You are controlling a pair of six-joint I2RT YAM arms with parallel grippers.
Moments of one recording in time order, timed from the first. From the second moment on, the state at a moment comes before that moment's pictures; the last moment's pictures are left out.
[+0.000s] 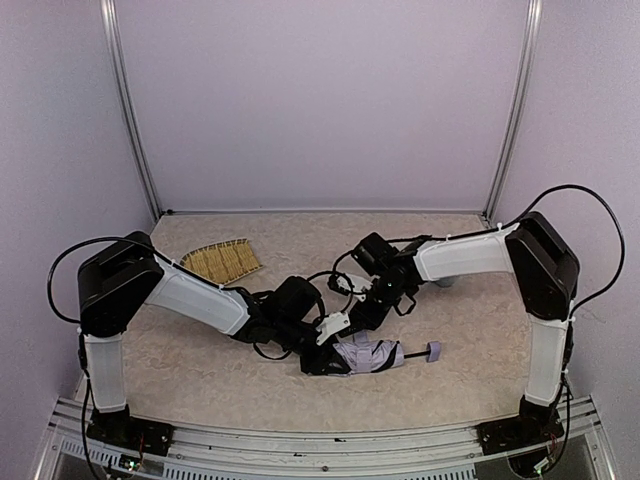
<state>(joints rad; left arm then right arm) -0.99 2.01 1.05 0.10 0.49 0.20 0.77 2.00 1.32 -0.49 -0.09 -0.25</state>
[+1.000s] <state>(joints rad) -0.95 2.04 1.08 0.10 0.55 0.21 0.80 1.61 1.07 -0.40 -0.34 -0.11</state>
